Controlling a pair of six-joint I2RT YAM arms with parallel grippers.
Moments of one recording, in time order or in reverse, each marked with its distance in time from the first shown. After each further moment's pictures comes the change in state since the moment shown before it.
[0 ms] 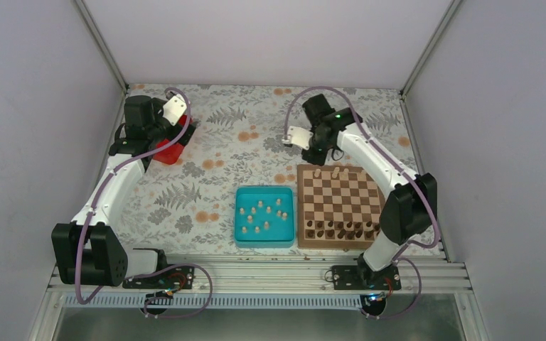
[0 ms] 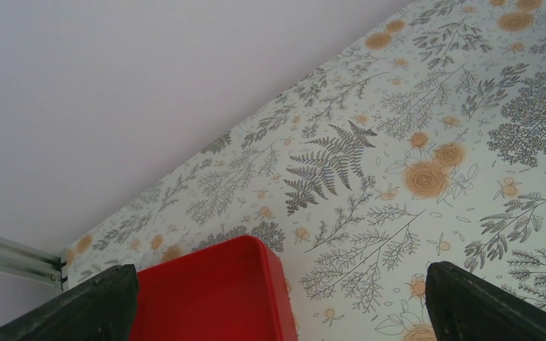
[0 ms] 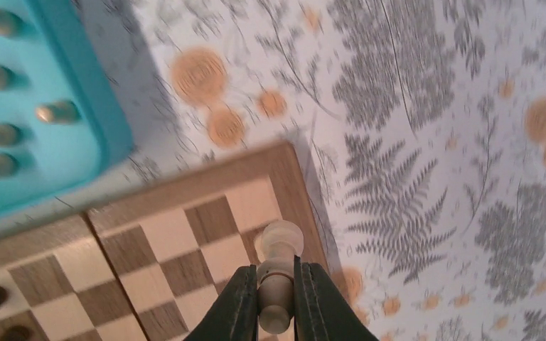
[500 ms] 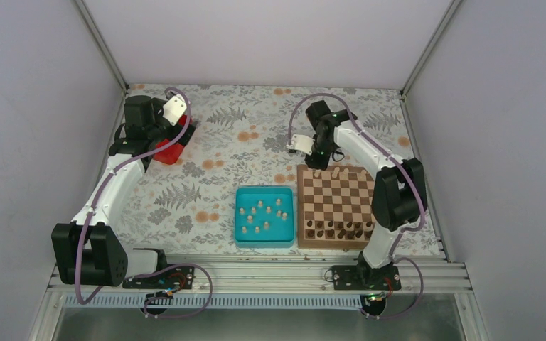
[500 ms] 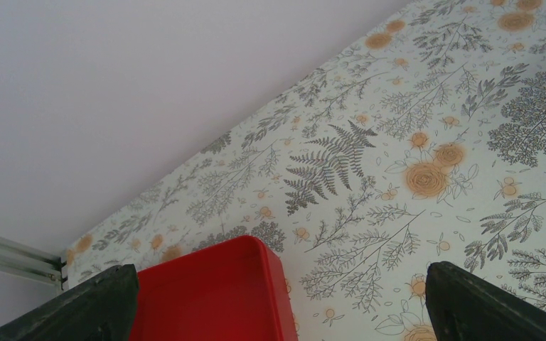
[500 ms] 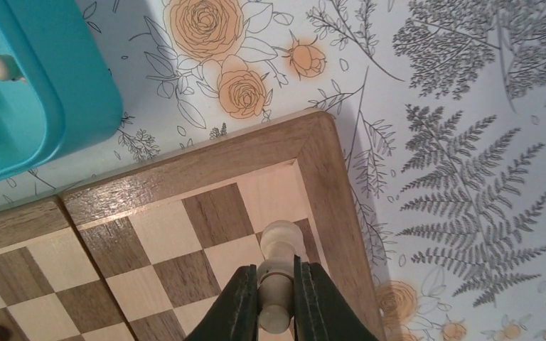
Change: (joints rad) left arm 0.000 0.000 0.000 0.000 0.000 0.000; right arm -0.114 0.109 -0.053 0.003 -0.061 -0.061
